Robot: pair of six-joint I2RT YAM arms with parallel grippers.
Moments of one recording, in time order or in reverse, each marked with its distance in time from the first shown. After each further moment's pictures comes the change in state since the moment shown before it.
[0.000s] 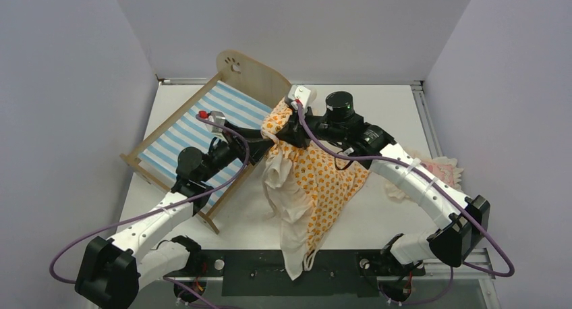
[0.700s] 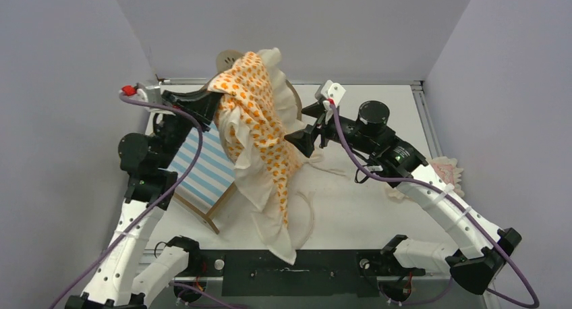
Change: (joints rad) left arm 0.185 -0.155 0.366 -0.351 -0.107 0.065; right arm -0.013 -0.204 -0.086 0.079 0.144 0.080
